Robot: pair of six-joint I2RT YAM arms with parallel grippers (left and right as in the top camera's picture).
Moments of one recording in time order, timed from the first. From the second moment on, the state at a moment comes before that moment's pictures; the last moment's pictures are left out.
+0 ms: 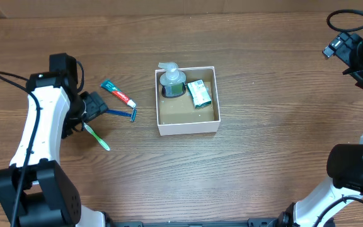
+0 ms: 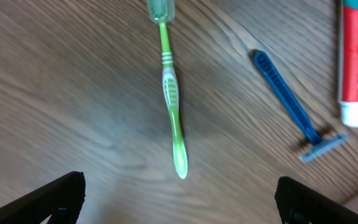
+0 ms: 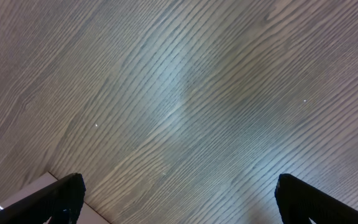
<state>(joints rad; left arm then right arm) 0.15 1.69 1.32 -1.13 -0.08 -0.52 -0.29 1.95 2.25 -1.63 0.03 0.50</state>
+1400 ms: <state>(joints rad) 0.17 1.69 0.90 -0.65 0.05 -0.55 -0.29 1.95 2.25 -1.63 0.03 0.50</state>
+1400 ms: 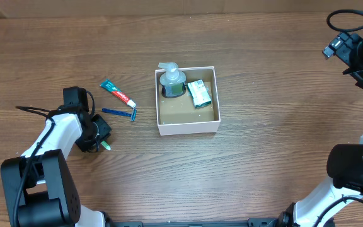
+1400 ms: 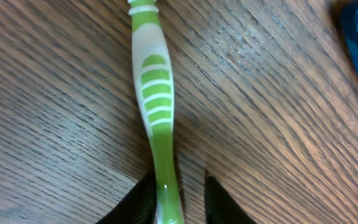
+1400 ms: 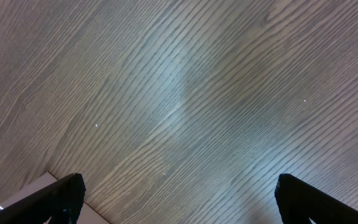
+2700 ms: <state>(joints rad) 0.15 1.66 1.55 -1.22 0.11 -0.32 -0.29 1.95 2.25 -1.63 0.03 0.50</state>
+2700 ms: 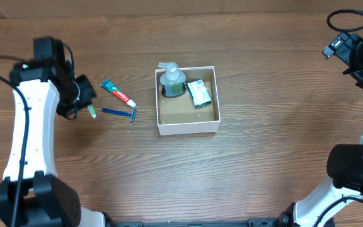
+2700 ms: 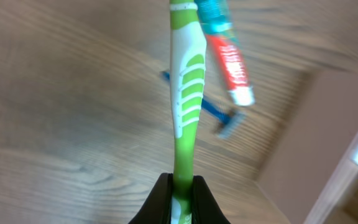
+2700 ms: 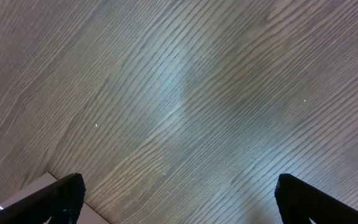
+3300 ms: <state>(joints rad) -0.47 1.60 1.72 -1.23 0.20 0.24 -0.29 1.95 2.25 -1.63 0.03 0.50</state>
